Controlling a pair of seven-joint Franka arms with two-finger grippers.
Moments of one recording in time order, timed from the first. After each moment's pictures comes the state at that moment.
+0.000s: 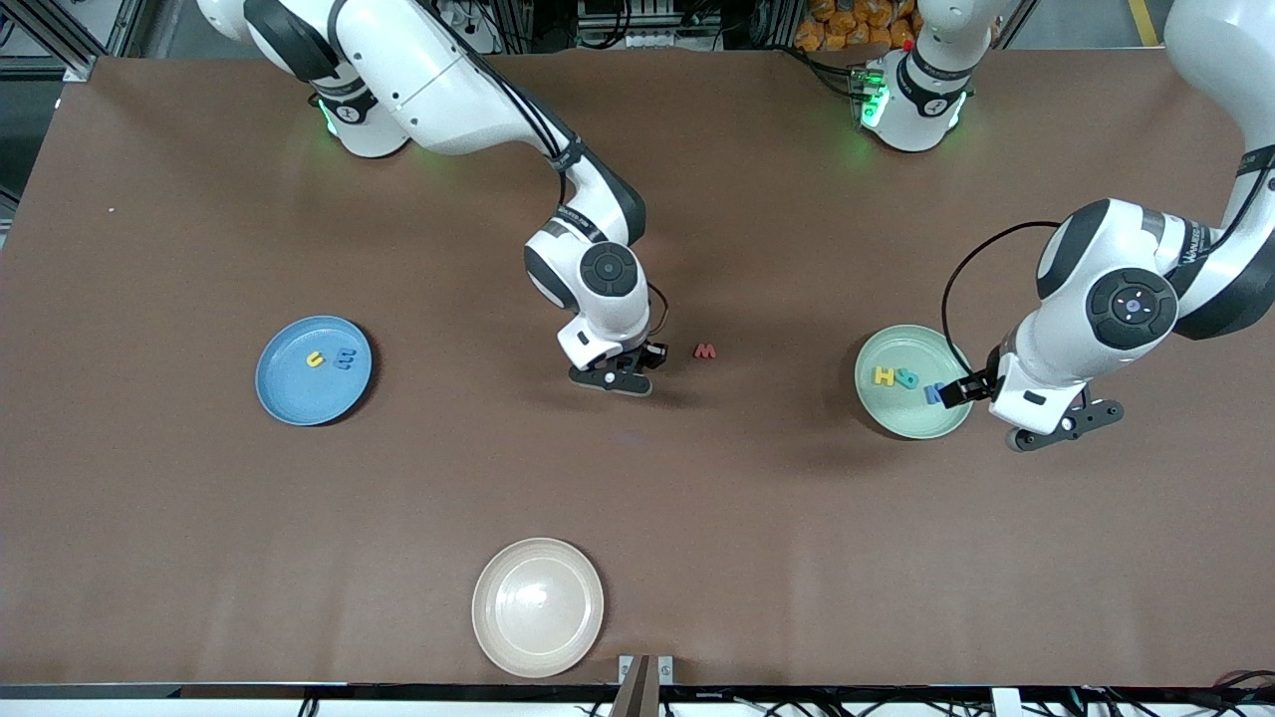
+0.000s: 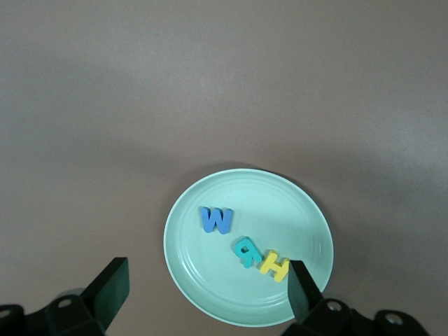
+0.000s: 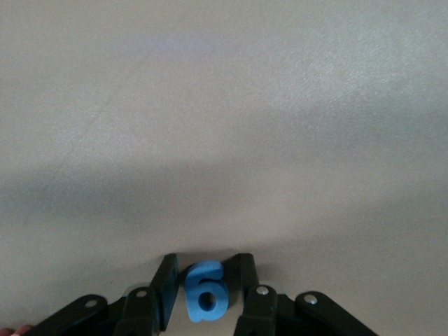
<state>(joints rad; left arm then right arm) 0.69 0.50 -0.95 -1.80 0.55 1.94 -0.78 0.68 0.82 0.11 -1.52 -0.09 2.35 1.02</state>
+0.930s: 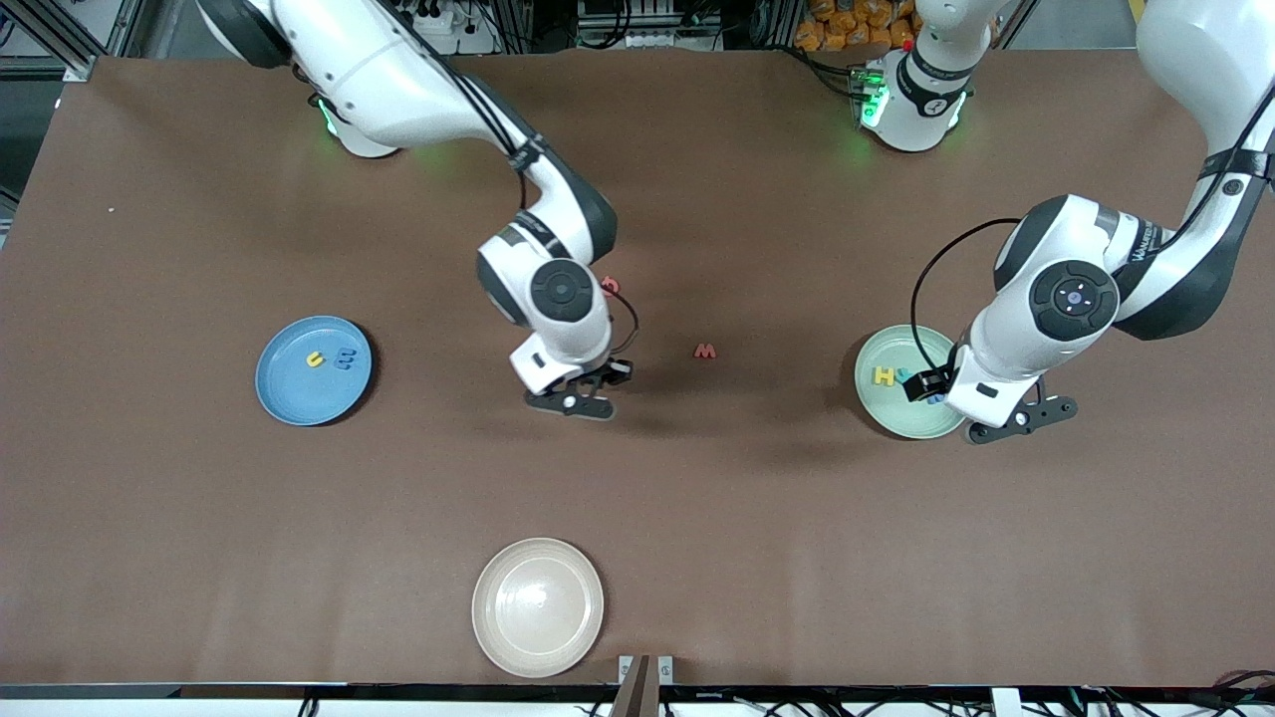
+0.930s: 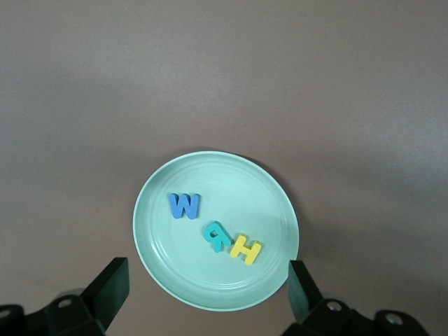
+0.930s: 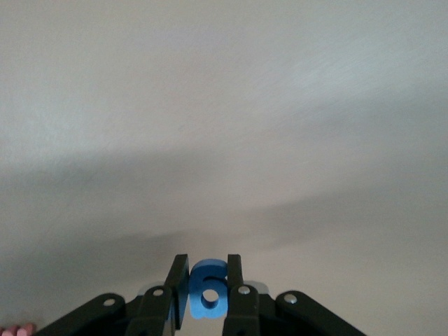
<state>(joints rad) 0.61 0.50 -0.95 -1.80 0.55 1.94 -0.81 0.51 0.68 0.15 -1.46 -0.09 2.08 0.84</state>
